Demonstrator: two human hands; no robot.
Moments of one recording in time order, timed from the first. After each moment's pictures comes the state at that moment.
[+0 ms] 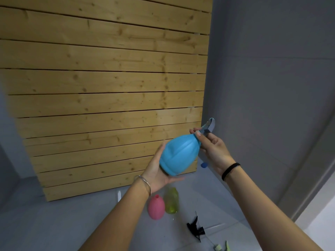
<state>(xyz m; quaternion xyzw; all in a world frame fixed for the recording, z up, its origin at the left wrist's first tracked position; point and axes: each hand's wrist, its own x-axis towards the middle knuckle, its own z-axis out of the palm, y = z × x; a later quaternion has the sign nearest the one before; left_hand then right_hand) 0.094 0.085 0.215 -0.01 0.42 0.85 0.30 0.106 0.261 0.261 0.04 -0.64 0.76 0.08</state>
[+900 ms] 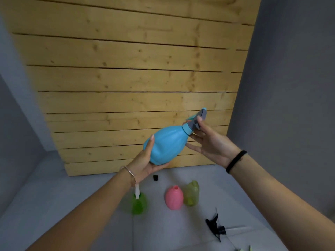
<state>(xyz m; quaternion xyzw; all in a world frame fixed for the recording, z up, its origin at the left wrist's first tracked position) 0.027 -0.021 0.149 0.00 0.54 0.83 0.15 0.033 0.187 0.238 0.04 -0.60 0.78 -0.17</state>
